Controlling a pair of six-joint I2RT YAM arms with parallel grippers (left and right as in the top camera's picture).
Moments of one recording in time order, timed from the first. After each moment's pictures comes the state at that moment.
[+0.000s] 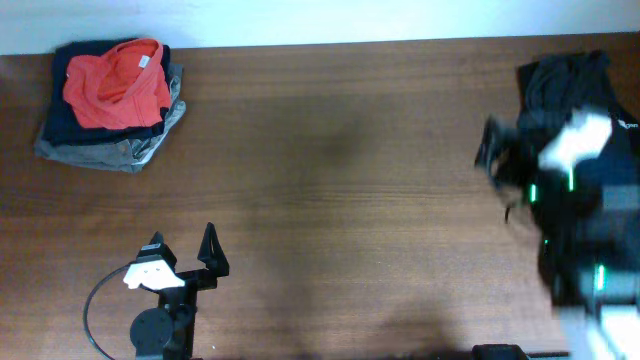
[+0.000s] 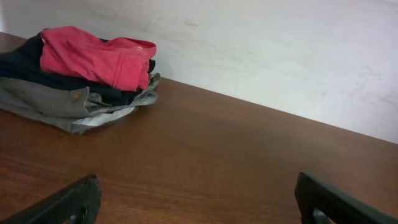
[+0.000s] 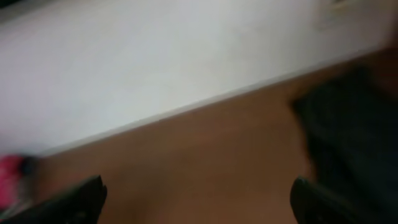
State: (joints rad) left arm 0.01 0.01 0.01 -0.08 -0.01 -0.30; right arm -0.04 1.00 1.12 -0.51 0.04 0.29
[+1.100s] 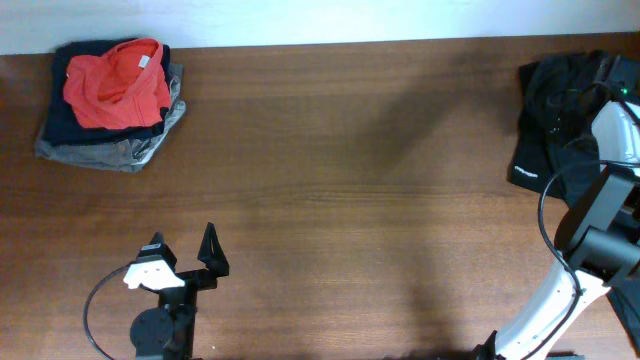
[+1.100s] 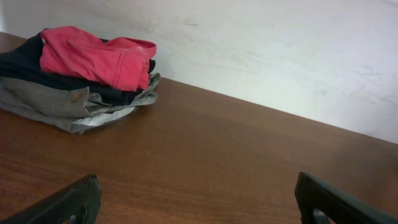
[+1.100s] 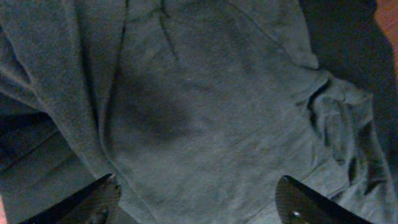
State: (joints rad) left arm 0.01 0.01 0.01 -0.08 -0.01 -0.30; right arm -0.47 2.21 1.80 -0.77 0.29 -0.01
